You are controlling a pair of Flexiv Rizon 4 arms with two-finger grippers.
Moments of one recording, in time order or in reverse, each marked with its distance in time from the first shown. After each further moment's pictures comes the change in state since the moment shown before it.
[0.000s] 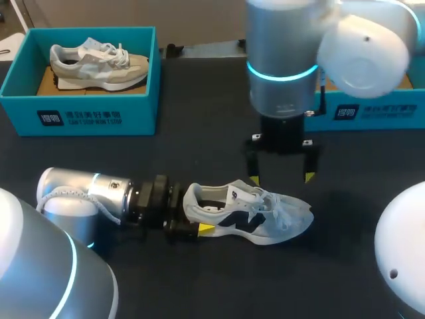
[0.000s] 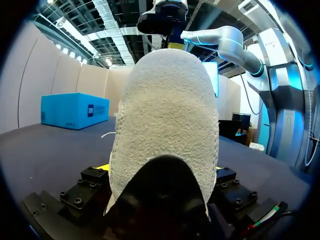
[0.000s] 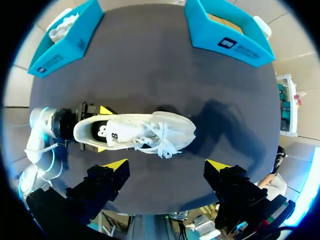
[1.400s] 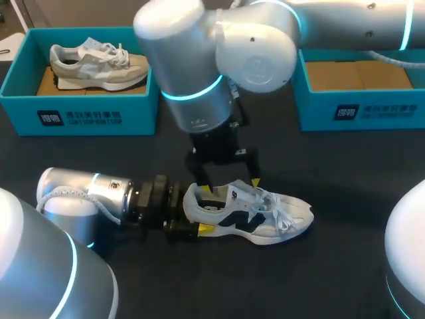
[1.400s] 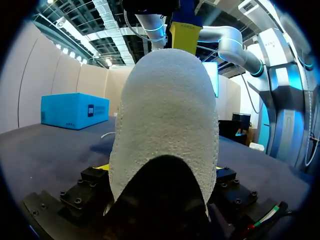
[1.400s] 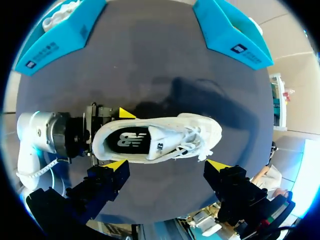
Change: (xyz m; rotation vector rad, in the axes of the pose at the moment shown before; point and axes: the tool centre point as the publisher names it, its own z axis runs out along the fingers) left arm 0.000 0.000 0.000 0.000 0.000 0.000; right arm 0.097 0.009 0.024 -0.003 -0.134 0.024
